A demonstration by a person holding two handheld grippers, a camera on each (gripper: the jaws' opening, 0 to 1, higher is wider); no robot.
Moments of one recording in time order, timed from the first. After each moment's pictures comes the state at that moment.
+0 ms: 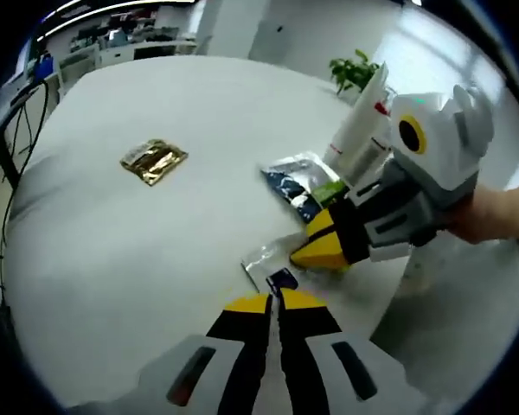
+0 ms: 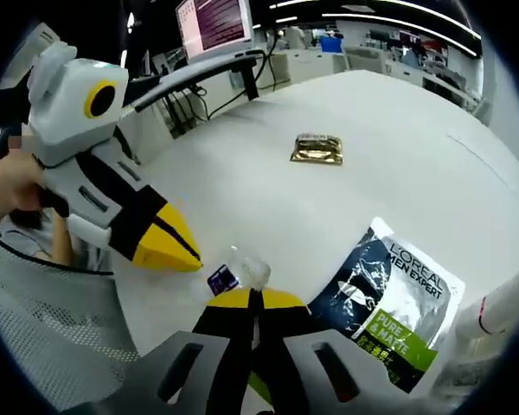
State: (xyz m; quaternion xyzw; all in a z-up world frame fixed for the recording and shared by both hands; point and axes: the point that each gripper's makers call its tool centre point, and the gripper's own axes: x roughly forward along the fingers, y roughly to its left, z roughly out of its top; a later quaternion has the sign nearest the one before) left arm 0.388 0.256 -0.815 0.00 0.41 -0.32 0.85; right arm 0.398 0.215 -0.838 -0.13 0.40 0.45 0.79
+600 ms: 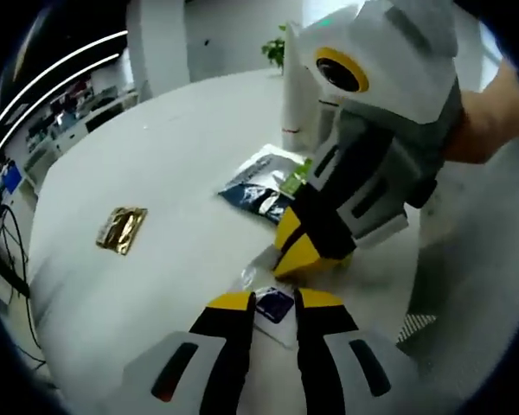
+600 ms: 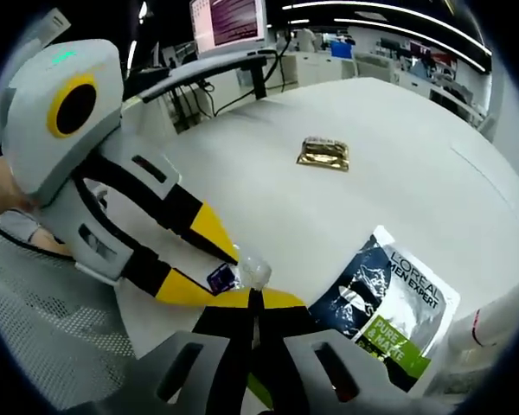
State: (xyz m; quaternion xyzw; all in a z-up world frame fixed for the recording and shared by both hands) left arm 0.392 0.233 -0.833 0.17 0.36 -0.38 0.84; right arm 0.397 0.215 -0.840 -0.16 0.38 0.46 0.79
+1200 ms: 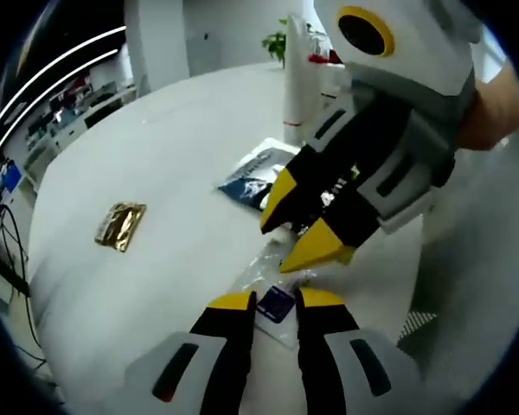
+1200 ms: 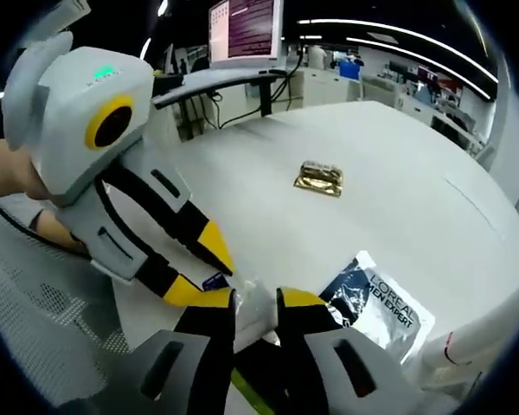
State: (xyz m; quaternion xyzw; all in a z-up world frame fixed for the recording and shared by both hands) left arm 0.393 0.235 -0.836 0.18 0.37 -0.38 0.83; right arm 0.403 0.211 -0.813 -0.18 0.33 0.47 0.80
